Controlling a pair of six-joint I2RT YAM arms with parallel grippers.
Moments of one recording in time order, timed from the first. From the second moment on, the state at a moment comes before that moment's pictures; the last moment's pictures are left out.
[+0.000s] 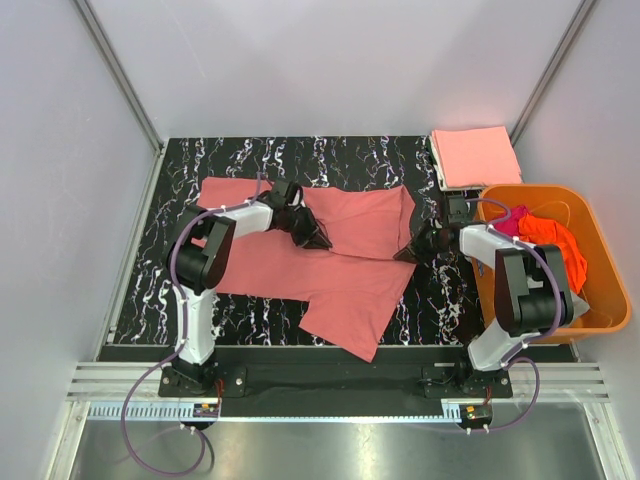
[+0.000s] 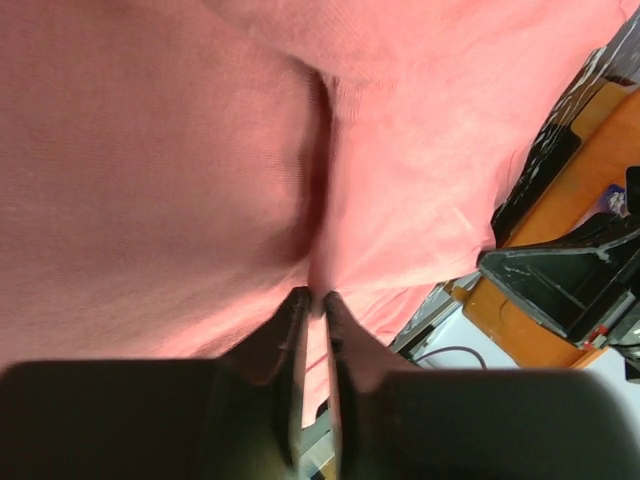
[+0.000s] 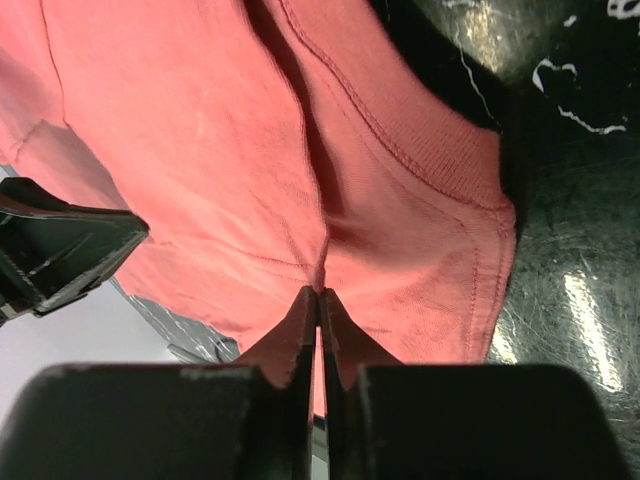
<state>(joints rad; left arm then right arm) -0.42 2.06 1.31 -0.27 0.59 -0.94 0.10 1.64 0.87 -0.31 -0.45 0.85</state>
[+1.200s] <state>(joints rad) 0.13 2.01 1.40 -0.33 0.47 -0.72 0.09 2.19 1.75 -0.45 -0.24 0.60</state>
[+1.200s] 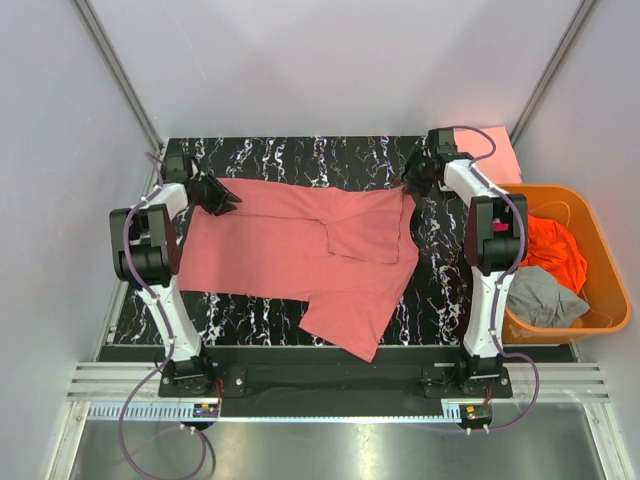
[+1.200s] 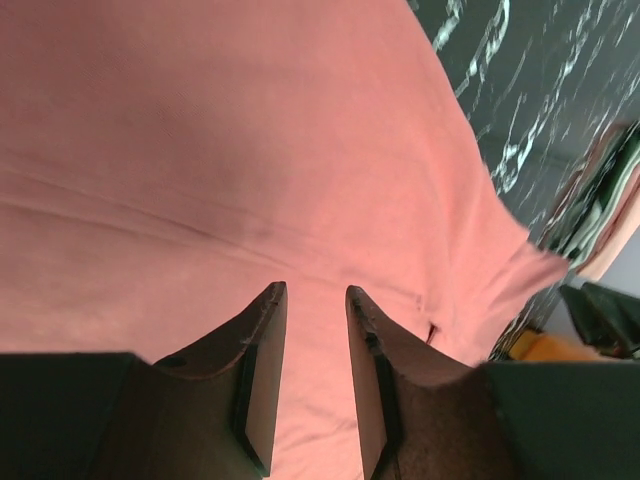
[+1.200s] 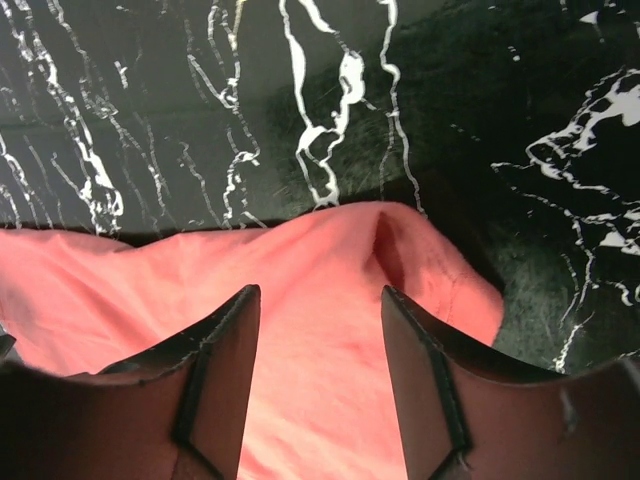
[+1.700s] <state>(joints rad) 0.21 2.13 1.45 -0.23 0.52 -0.84 0.07 2.29 1.79 -0.46 -0.18 0.63</state>
